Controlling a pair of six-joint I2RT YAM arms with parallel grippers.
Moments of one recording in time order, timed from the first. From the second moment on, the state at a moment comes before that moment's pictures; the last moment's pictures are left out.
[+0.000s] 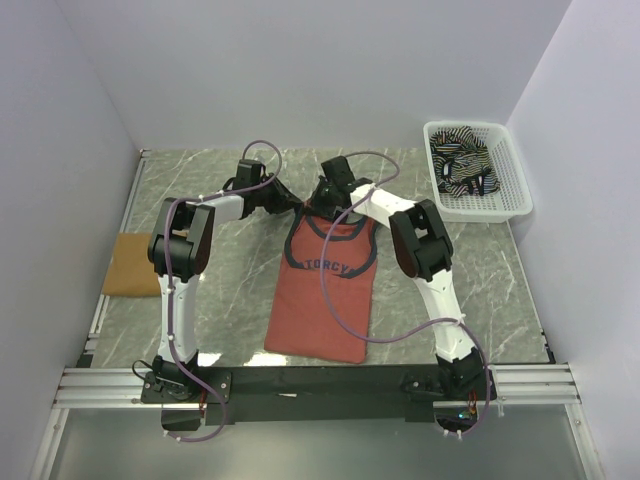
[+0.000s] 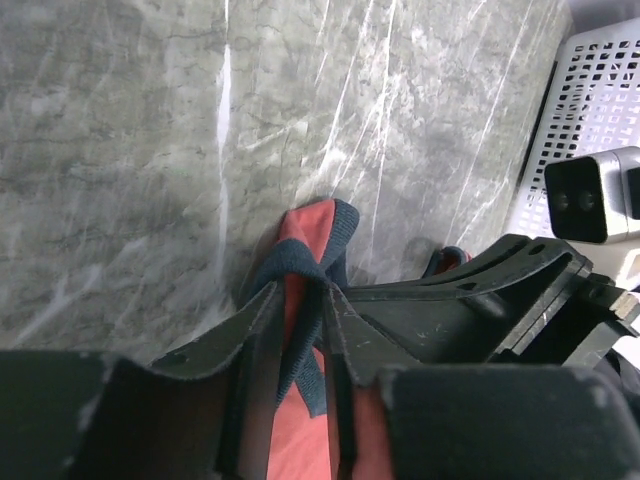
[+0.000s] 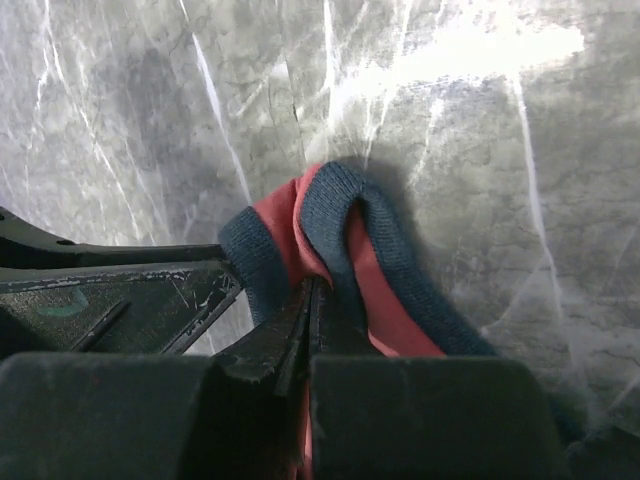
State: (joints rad) left arm -0.27 2.20 1.46 0.10 0.41 -0.94; right arm 0.50 2.39 1.85 -0.29 -0.19 0.91
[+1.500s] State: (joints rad) left arm -0.22 2.05 1.42 0.10 0.28 -0.94; right arm 0.40 2.46 1.73 0.15 -0.47 1.11
